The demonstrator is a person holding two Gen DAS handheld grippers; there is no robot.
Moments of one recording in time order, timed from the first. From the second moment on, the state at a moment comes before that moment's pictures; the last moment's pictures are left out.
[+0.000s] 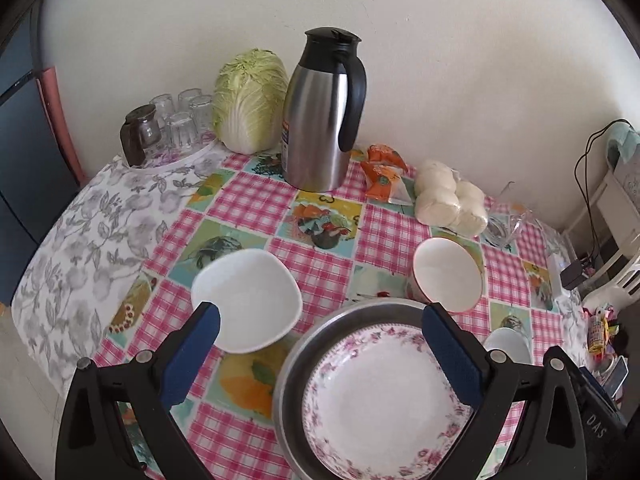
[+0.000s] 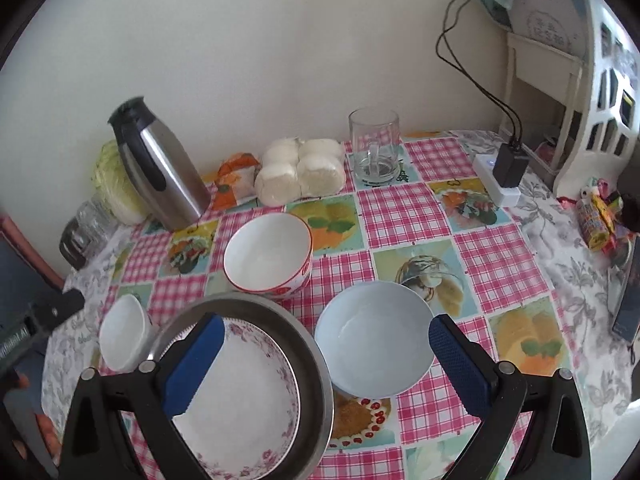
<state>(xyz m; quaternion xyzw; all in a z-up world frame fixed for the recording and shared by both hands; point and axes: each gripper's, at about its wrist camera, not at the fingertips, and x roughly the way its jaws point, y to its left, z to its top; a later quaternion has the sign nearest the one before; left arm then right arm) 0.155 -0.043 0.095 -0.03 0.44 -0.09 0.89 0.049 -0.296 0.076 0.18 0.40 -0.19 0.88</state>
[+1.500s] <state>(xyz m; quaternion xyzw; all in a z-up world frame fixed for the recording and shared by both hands) 0.289 -0.173 -0.049 0.00 0.58 -0.19 0.79 0.209 -0.346 -0.057 0.21 0.52 -0.13 0.82</state>
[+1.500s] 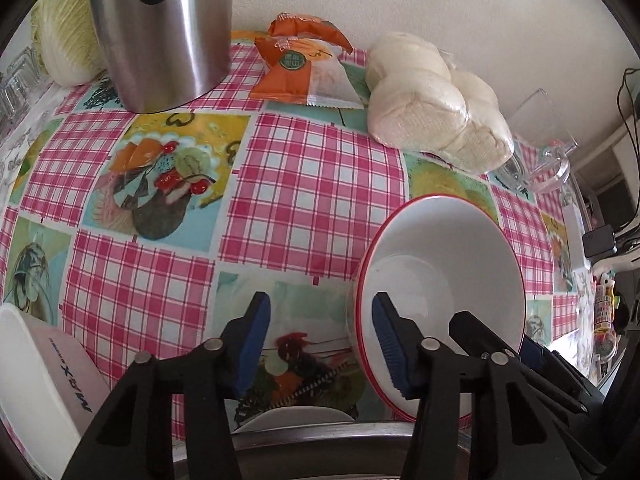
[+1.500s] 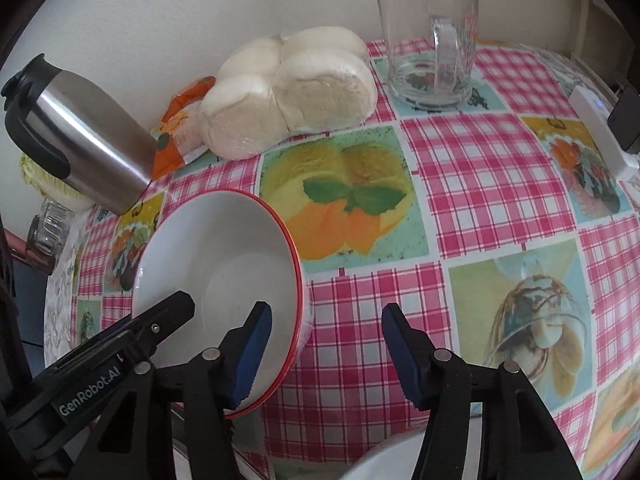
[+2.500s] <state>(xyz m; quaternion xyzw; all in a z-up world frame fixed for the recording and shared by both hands) 0.277 -0.206 -0.037 0.02 0.54 -0.23 0.81 0.210 -0.346 -0.069 0.27 0.52 -0.06 0.81</state>
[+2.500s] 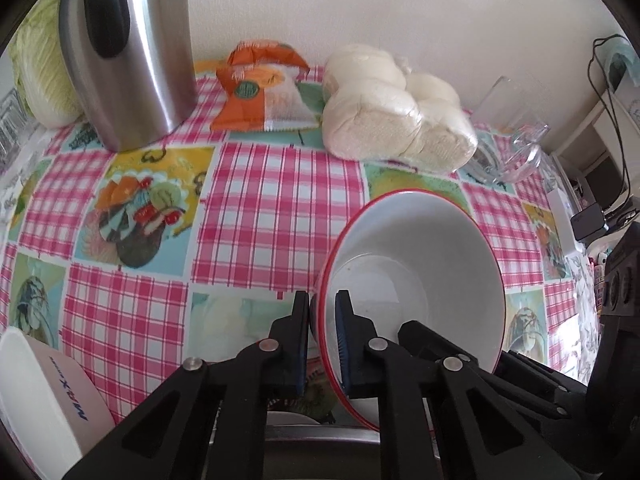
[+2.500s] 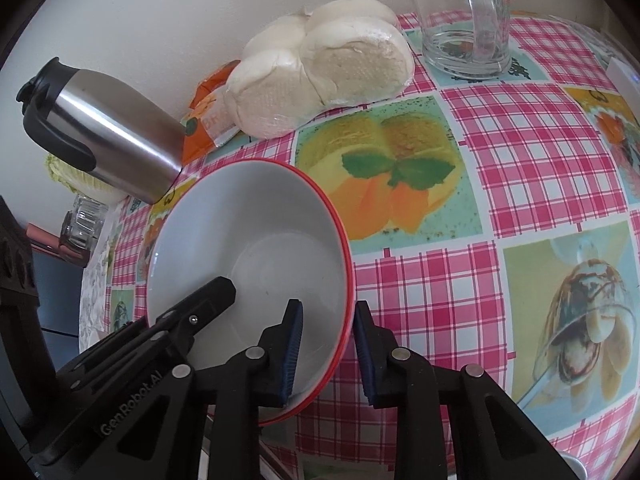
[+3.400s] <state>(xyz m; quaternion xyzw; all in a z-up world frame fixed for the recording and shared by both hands) 0.206 -0.169 0.112 0.00 0.43 -0.27 0.86 0.138 -0.327 0.089 0.25 0.42 -0.04 0.87</state>
